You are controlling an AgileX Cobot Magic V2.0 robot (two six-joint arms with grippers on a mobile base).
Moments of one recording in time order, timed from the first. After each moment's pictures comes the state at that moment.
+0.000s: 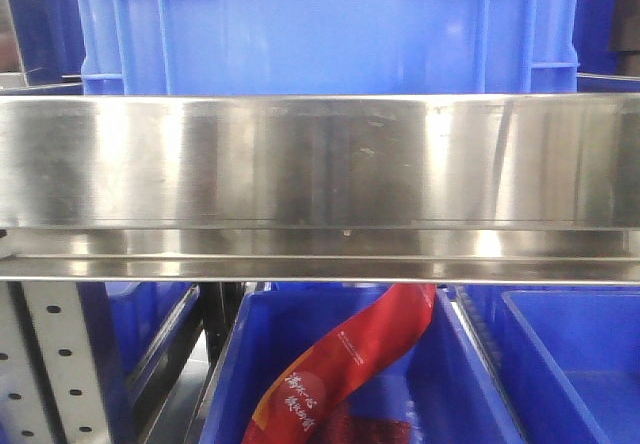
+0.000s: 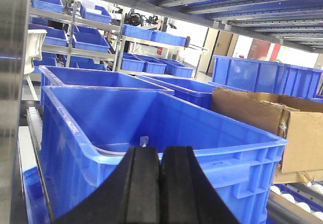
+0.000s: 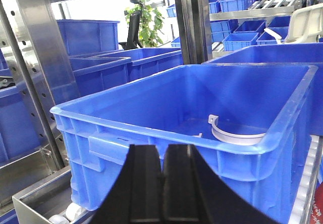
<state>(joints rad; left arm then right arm) -0.50 0.57 -0.66 -0.16 0.08 -0.03 0.46 0.63 -0.71 0.15 0.17 0.05</state>
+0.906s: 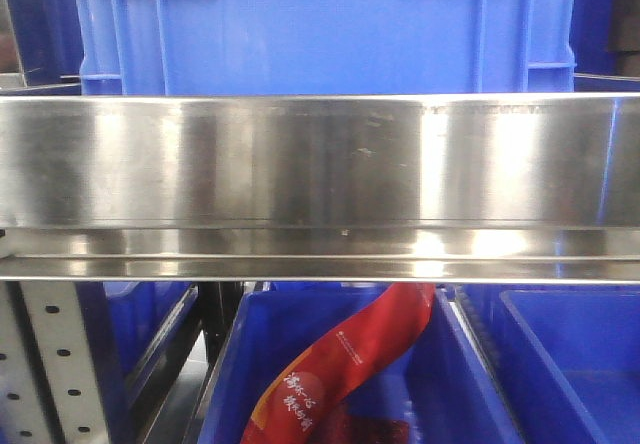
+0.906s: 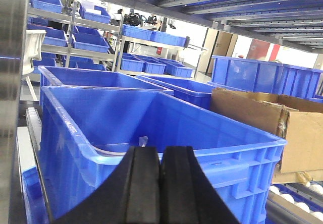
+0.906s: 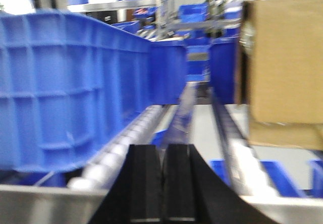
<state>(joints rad) -0.50 0.57 -0.66 -0.16 0.08 -0.03 -0.03 0.02 -0.01 0.04 -0.03 0.05</state>
